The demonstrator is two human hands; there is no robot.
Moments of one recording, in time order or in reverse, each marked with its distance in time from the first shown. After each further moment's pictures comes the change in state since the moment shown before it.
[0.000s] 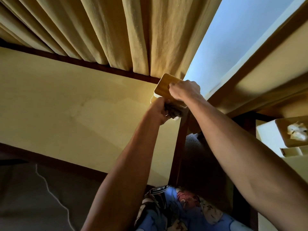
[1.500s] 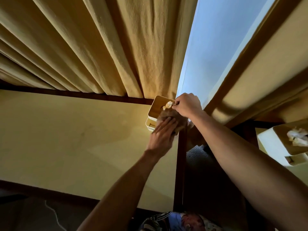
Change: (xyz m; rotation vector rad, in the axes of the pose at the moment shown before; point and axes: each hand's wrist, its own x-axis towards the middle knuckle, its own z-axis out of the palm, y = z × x) left_hand 0.059 -0.061 -0.029 1.359 0.010 1.449; right_hand 0.049 0.066 0.020 0.302 0.263 -0.070
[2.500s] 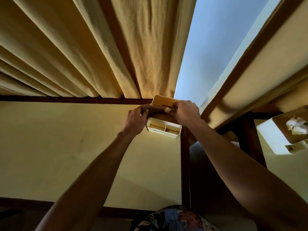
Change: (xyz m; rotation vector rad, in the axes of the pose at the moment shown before) left_hand 0.059 -0.058 -0.111 -0.025 -0.211 -0.490; right_hand -0.037 -0.017 0.016 0.009 0.047 0.047
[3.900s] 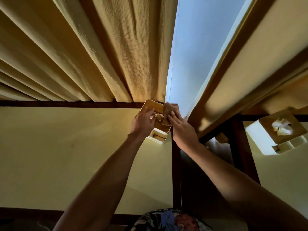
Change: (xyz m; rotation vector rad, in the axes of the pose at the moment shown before) left_hand 0.015 0.029 0.063 0.190 0.009 0.147; right_hand -0.057 0.055 0.048 -0.049 0.137 -0.263
